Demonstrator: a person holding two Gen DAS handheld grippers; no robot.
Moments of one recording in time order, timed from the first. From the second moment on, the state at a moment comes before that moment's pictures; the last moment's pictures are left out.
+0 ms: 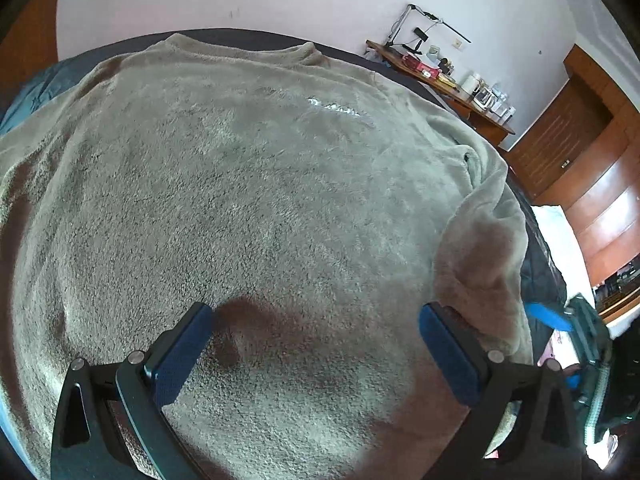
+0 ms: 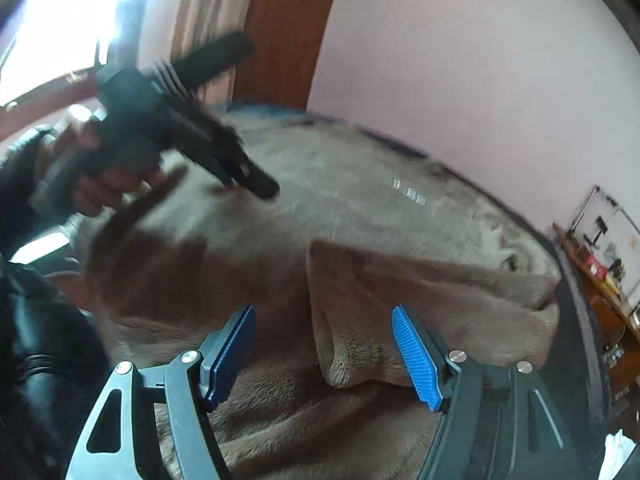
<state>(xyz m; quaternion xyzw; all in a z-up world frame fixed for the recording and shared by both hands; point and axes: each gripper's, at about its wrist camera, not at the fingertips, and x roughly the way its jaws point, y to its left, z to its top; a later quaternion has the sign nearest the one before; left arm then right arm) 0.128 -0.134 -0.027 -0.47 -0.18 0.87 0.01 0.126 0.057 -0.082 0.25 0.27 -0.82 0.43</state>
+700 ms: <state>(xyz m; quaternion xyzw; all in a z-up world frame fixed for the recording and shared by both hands) 0.084 -0.083 -0.039 -0.51 -0.36 0.77 0.13 0.084 0.079 -0.067 0.29 0.09 -0.87 0.39</state>
